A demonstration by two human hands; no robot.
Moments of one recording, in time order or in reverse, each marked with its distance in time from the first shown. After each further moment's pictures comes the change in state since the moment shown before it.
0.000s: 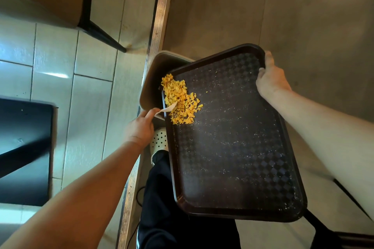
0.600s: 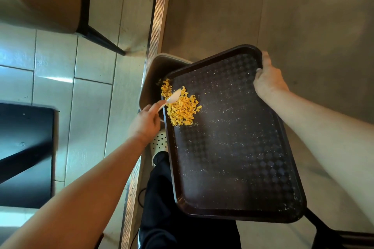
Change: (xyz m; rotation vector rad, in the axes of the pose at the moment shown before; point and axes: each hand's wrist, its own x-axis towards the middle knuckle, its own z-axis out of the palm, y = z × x) left_hand 0.011 0.015 -0.006 -0.276 0.094 0.101; right_hand 0.001 0.002 0.001 0.028 0.004 -0.012
